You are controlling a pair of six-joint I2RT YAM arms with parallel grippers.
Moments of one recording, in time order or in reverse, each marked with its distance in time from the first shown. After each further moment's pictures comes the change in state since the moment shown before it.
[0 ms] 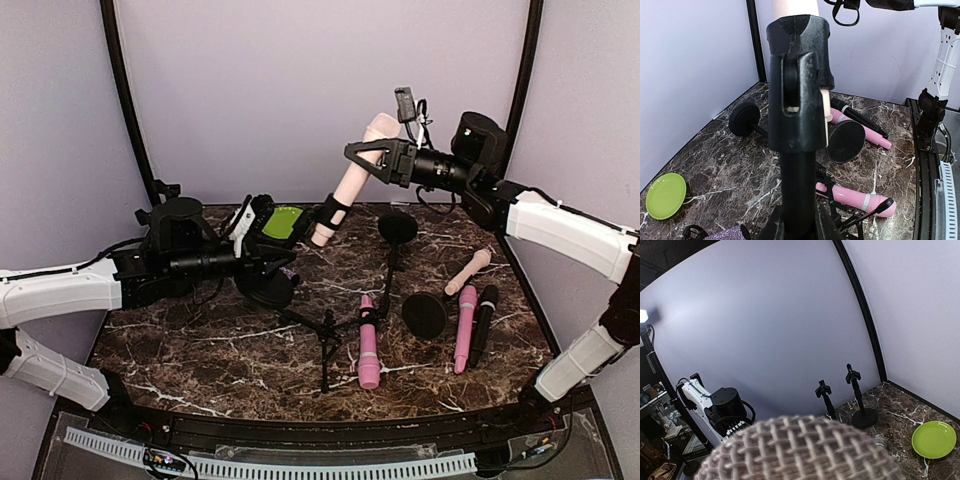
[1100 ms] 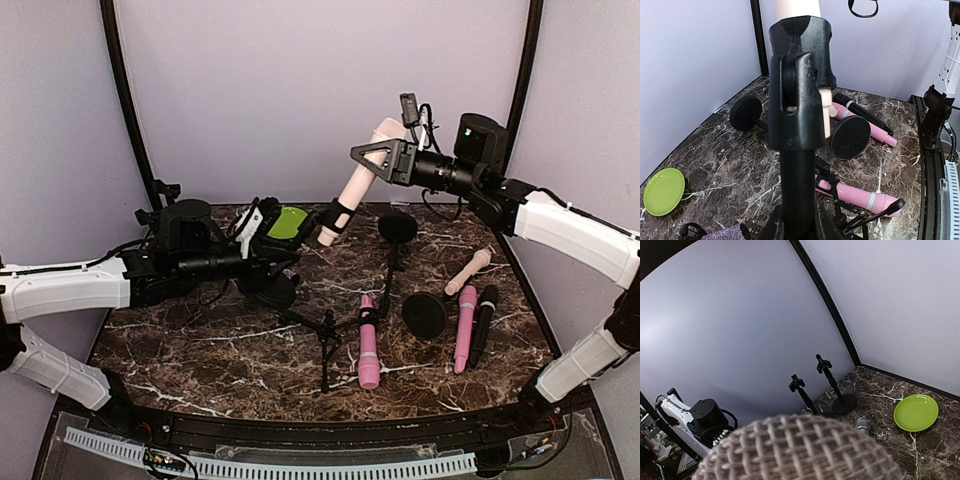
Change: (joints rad) left arm 0.000 0.048 0.006 0.018 -0.016 -0.005; right arm -0.007 -0.039 -0.005 -0.152 0.176 0.024
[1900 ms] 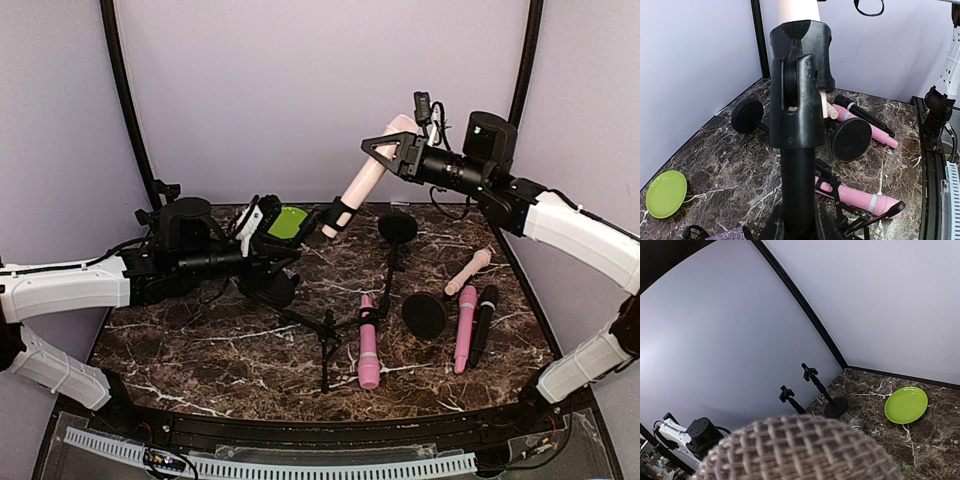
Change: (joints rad) left arm 0.000 0.002 0.011 0.002 -0.004 0.005; right arm -0.013 -0.046 -0.008 -0.050 0.110 0.092
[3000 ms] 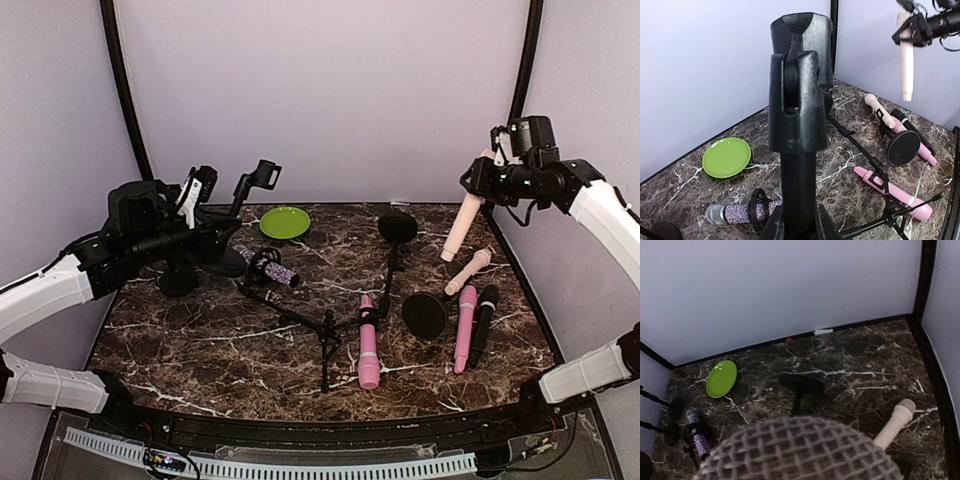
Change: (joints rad) left arm 0.239 -0.208 -0.017 -0.180 -0.030 -0.088; right arm -0.281 -0.123 0.121 -0.806 0.503 -0.164
